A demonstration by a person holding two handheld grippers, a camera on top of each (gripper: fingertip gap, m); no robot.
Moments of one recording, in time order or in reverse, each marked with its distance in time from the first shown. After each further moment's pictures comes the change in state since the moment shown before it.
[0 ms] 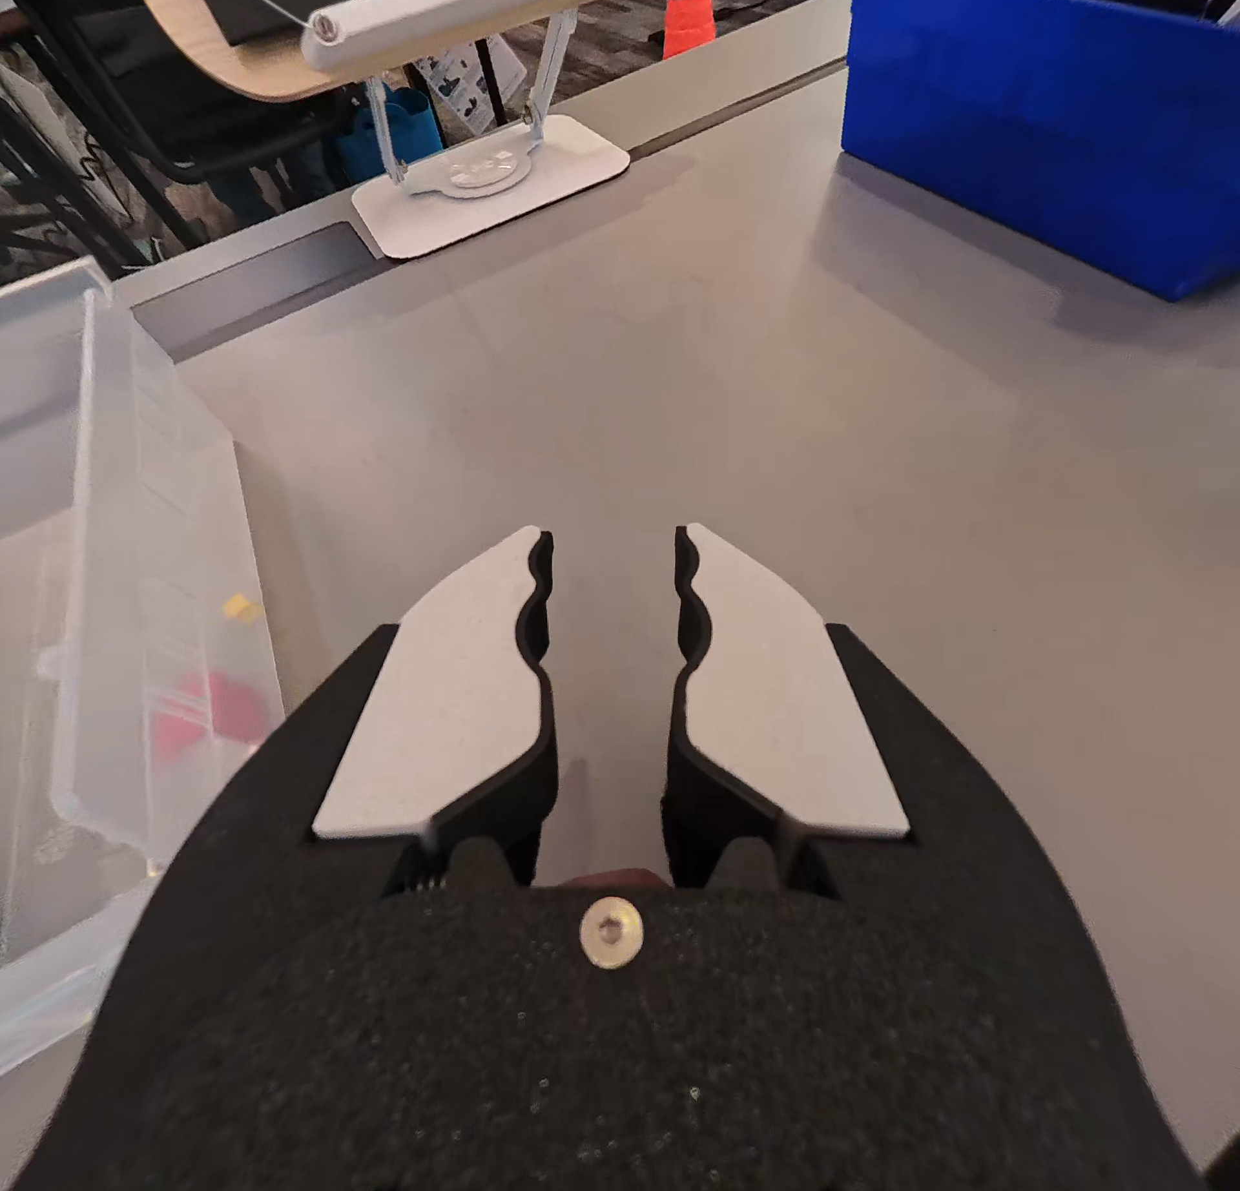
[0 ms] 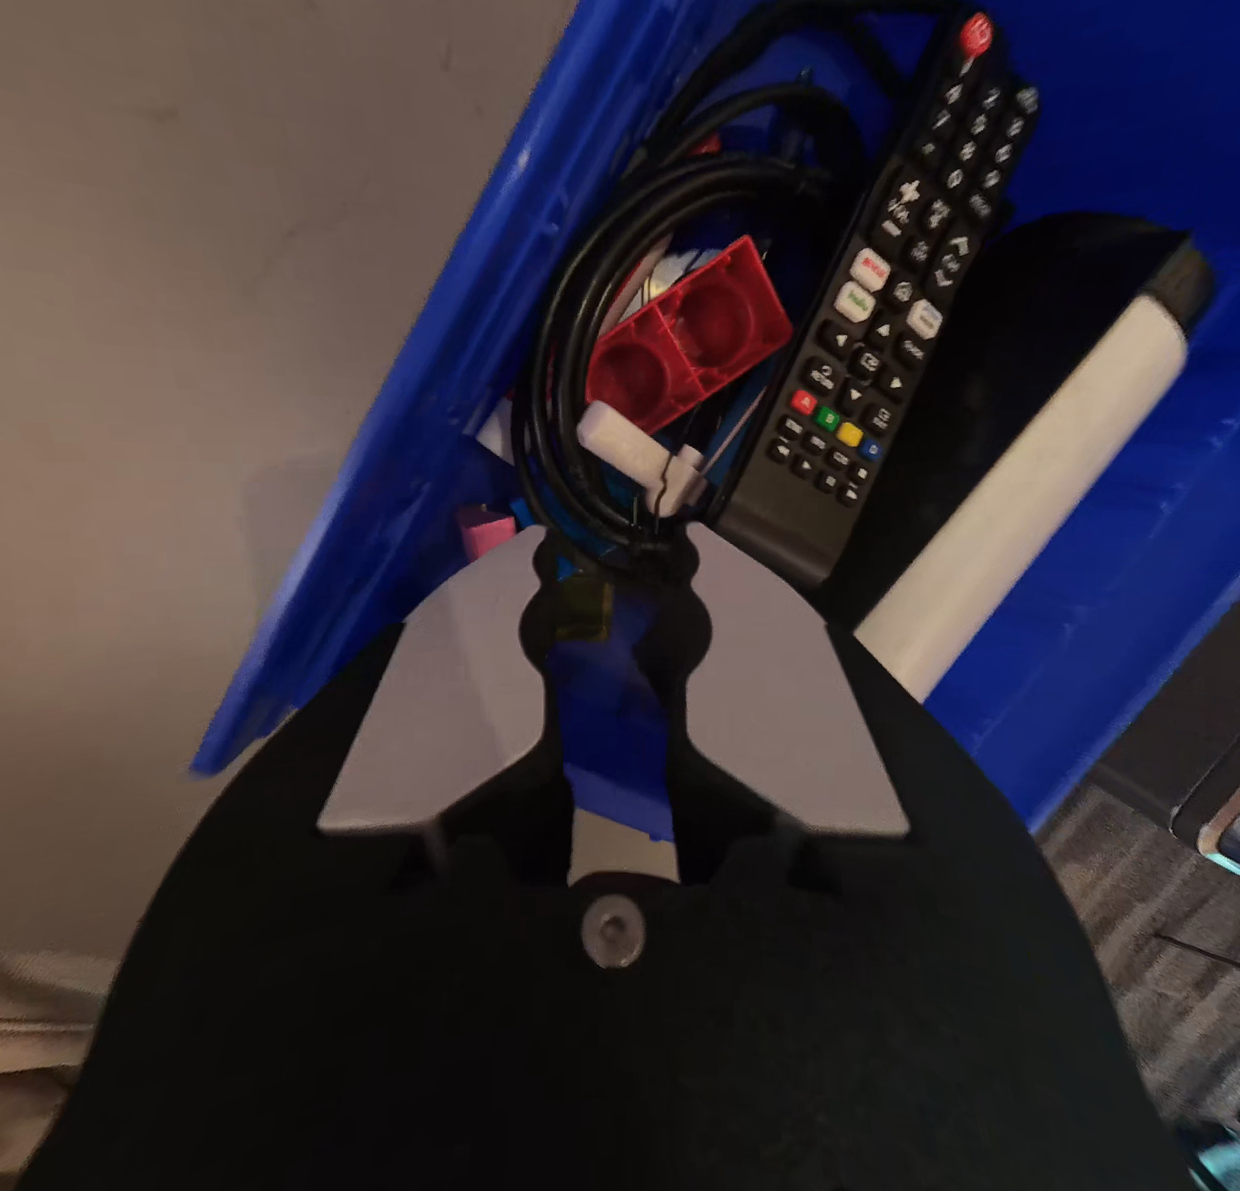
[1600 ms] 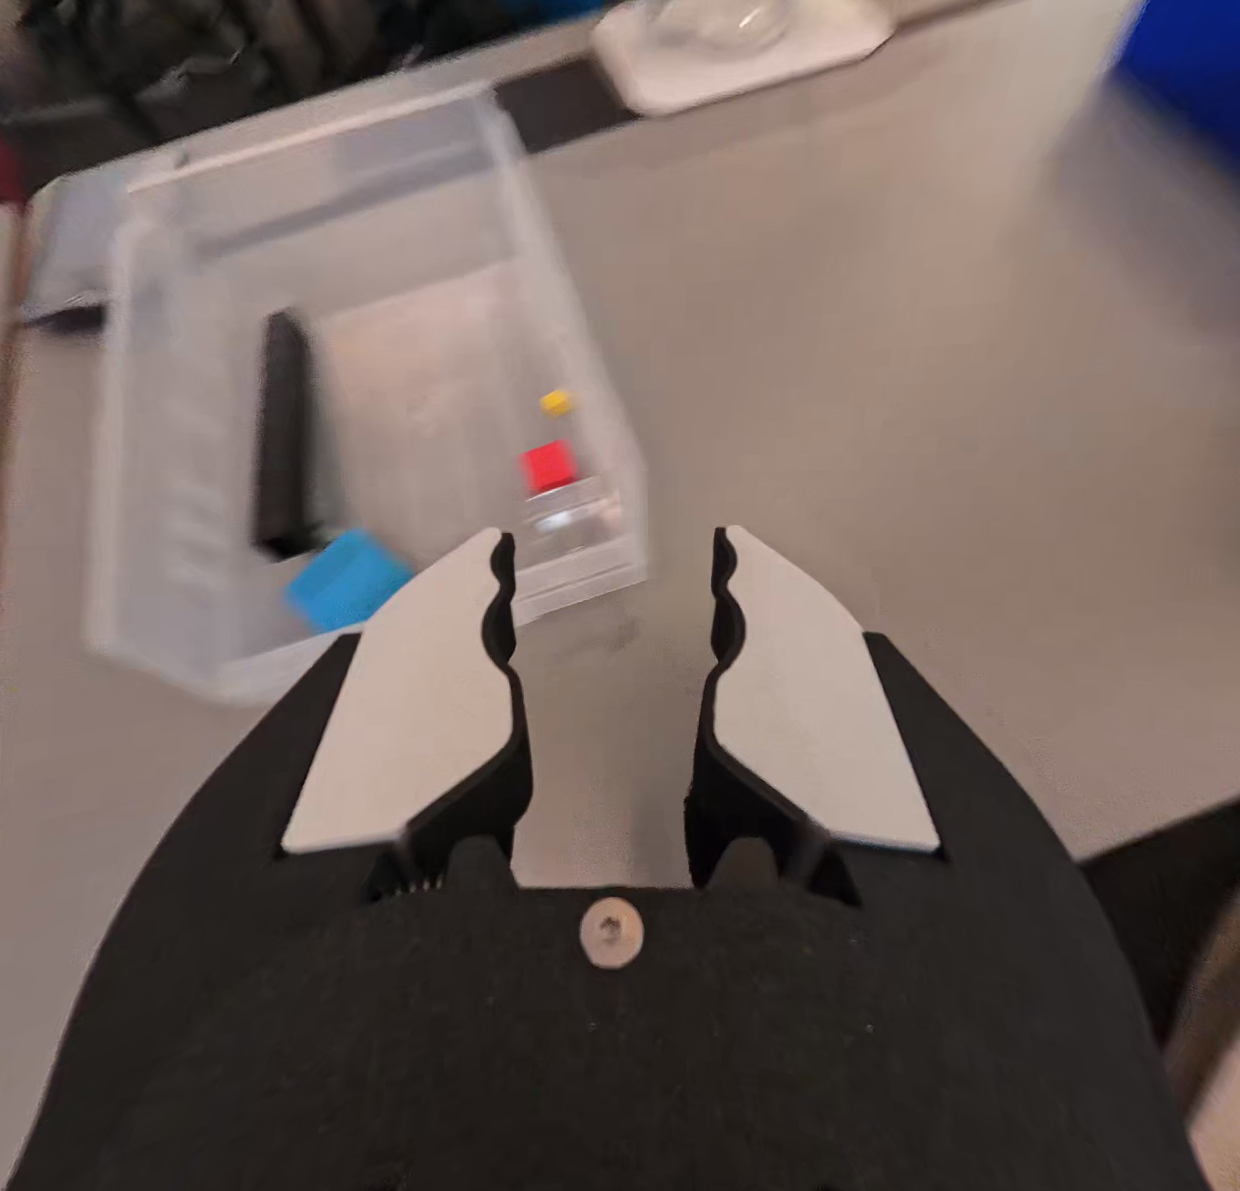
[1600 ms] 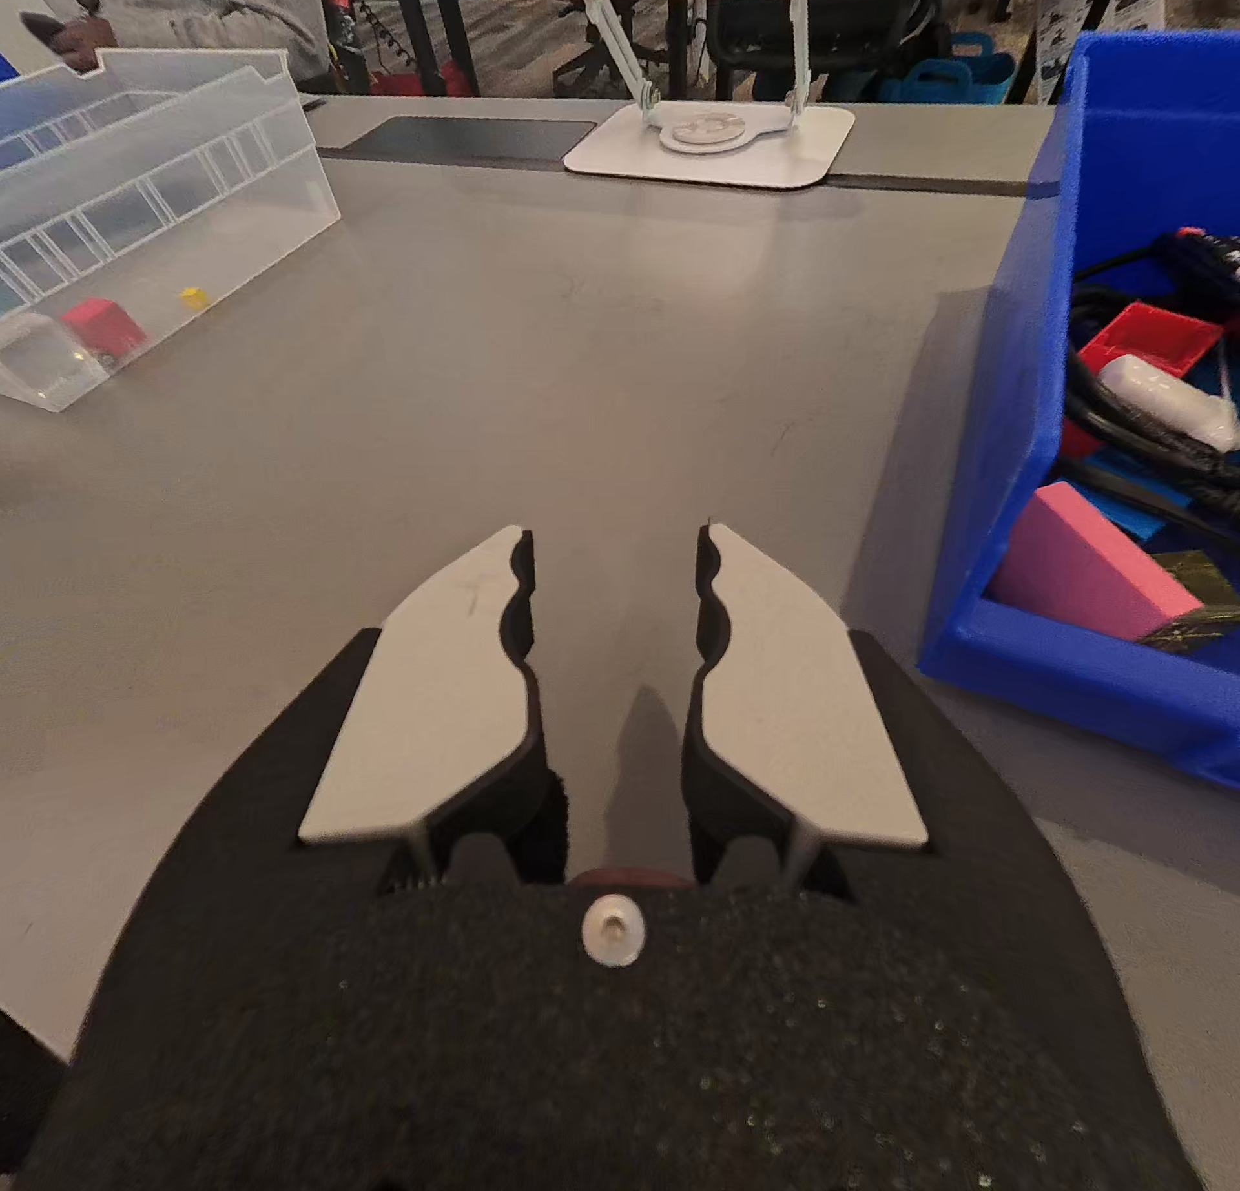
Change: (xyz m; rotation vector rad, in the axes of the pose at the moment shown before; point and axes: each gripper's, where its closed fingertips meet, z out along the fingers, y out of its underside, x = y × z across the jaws) left arm -0.111 0.011 -0.117 -0.188 -0.149 -0.144; right arm -0.175 0.006 -0.038 0.882 -0.145 0.285
